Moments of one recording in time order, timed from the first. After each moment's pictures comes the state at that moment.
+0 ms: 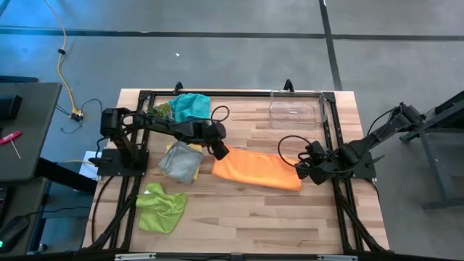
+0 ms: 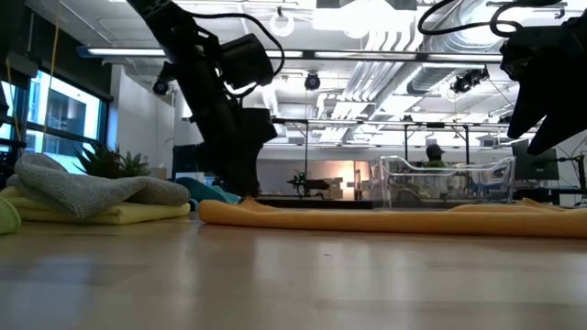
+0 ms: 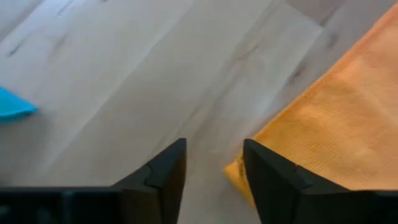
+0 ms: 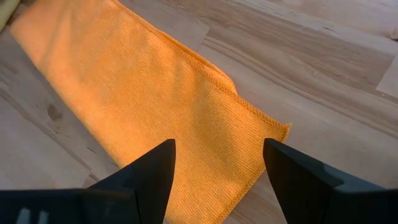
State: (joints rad) left arm 0.30 1.74 0.96 -0.30 -0.21 -0.43; right arm 0.53 0.91 0.59 -0.91 0.48 1.54
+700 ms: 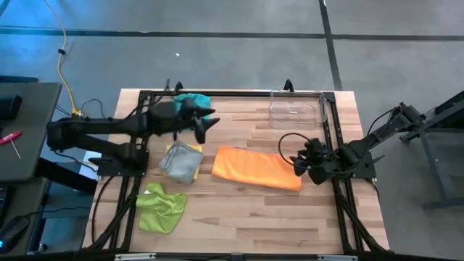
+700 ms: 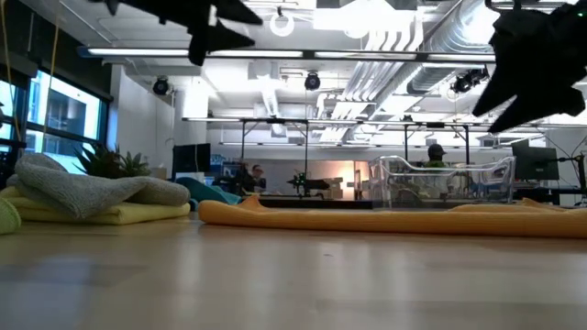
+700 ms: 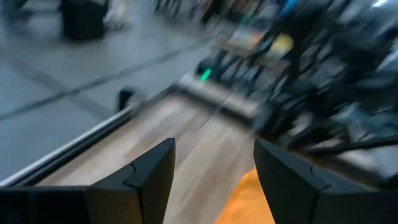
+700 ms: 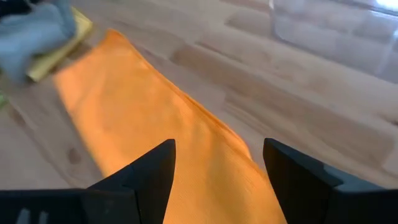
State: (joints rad) left arm 0.30 1.09 0.77 0.13 -0.17 -0.30; right arm 0.53 0.91 0.59 -0.80 0.72 1.38
